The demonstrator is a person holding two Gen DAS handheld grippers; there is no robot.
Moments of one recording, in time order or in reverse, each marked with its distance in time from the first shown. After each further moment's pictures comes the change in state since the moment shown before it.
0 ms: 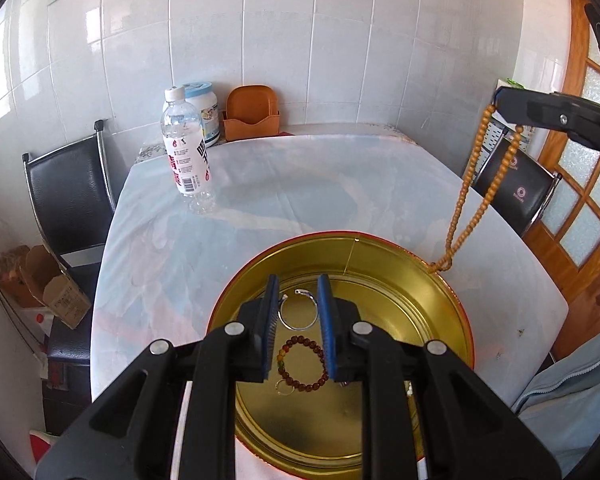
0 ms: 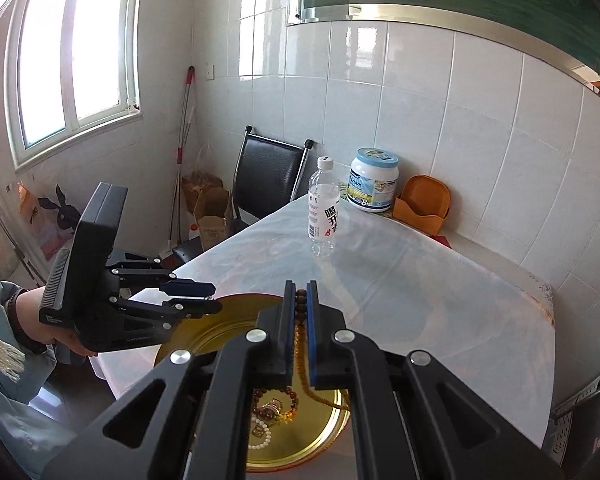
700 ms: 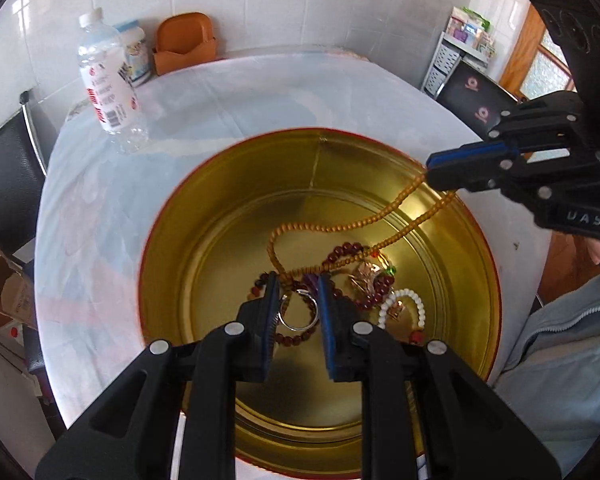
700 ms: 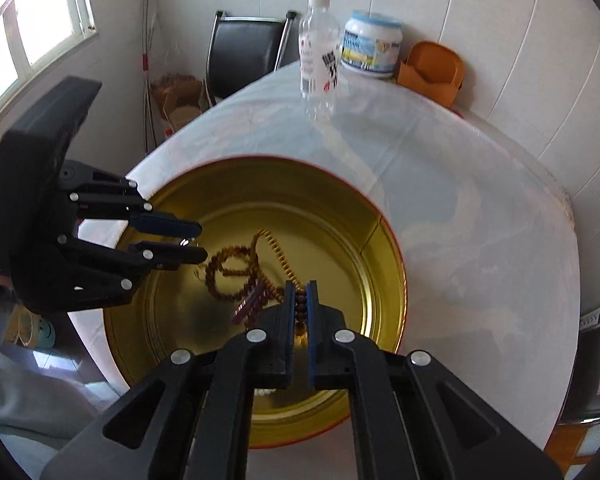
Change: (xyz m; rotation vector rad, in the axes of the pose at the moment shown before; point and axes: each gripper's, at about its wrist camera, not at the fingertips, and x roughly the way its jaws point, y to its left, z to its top) left arm 0.072 -0.004 -0.042 0.148 0.257 -0.196; right arm 0.108 0.017 -0.086 0.076 0.445 -0.051
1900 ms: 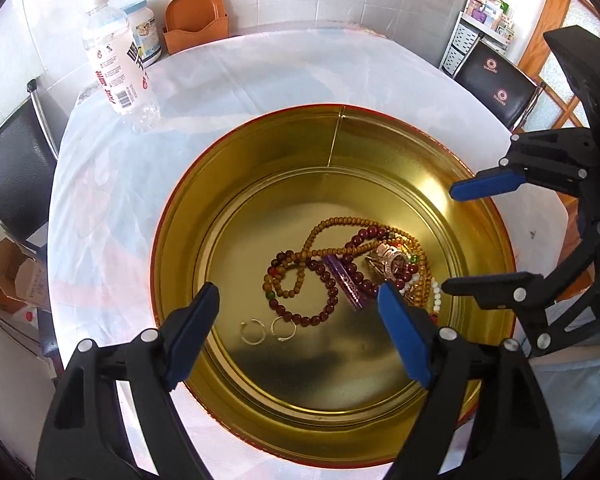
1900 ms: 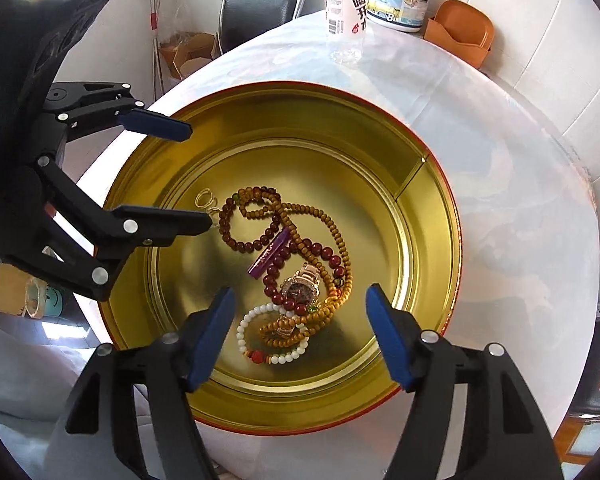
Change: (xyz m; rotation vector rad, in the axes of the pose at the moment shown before) left arm -0.005 0.000 0.002 -0.026 0.079 0.086; right arm 0.029 0.022 -0.015 -0.031 0.111 0.035
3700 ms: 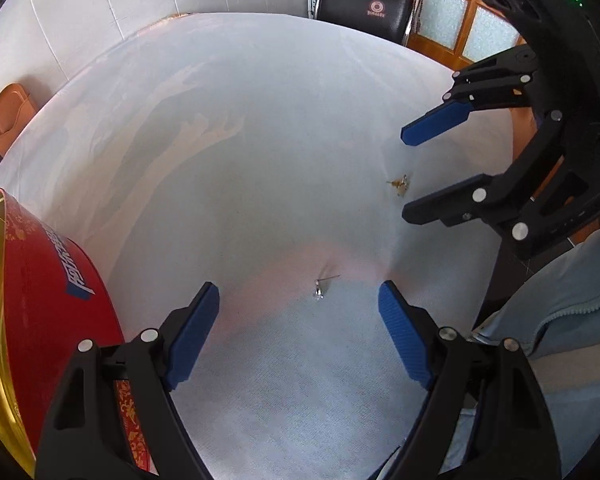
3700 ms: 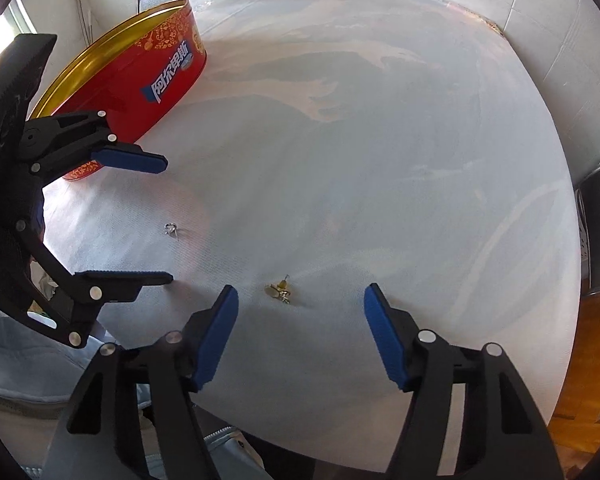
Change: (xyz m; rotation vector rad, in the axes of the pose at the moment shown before) left arm 0.118 -0.284 -0.004 0.380 0.028 -0.108; right arm -0.014 -0.155 -0.258 0.274 -0.012 -0.027
